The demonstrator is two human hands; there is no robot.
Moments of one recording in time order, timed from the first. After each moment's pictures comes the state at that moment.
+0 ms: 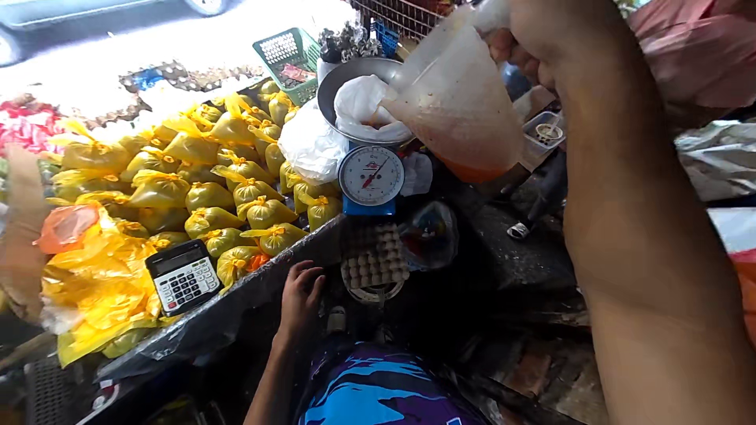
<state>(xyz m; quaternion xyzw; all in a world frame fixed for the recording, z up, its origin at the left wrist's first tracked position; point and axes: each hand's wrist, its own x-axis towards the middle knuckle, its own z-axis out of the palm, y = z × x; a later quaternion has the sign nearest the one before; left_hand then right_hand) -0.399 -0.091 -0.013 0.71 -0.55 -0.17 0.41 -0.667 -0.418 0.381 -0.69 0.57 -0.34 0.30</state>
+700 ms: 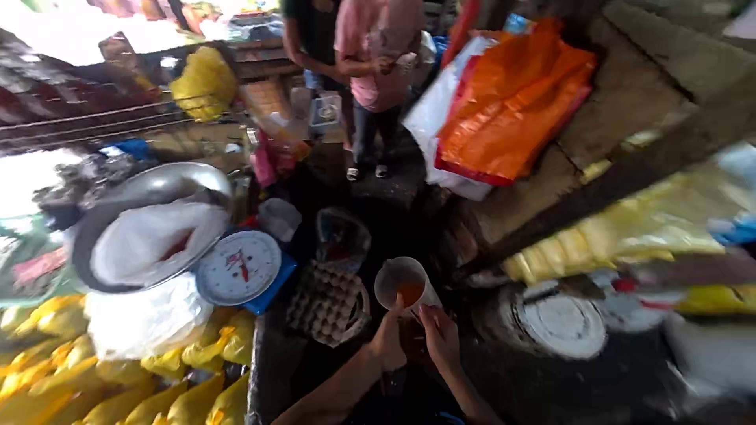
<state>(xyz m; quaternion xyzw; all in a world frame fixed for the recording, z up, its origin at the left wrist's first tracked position) -0.583 -0.141 0.011 0.27 -0.23 -0.93 -0.09 -0.668 -0.034 -0.029 -0.20 0.77 -0.58 0.16</state>
